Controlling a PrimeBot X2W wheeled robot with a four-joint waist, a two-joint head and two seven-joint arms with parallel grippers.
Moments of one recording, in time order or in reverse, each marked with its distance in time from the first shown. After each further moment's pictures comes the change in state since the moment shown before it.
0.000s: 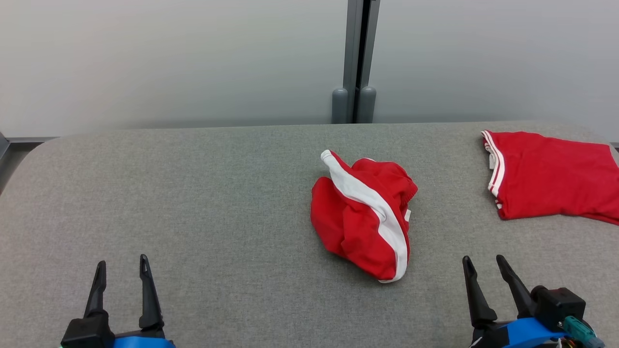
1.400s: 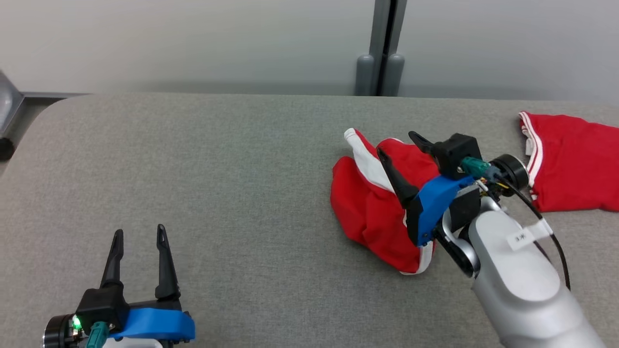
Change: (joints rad) left arm -0.094 -0.052 0.004 0.025 0.036 -0.048 0.000; right arm -0.582 -0.069 0.338 0.213 -0.044 0.000 0.244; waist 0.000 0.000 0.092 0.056
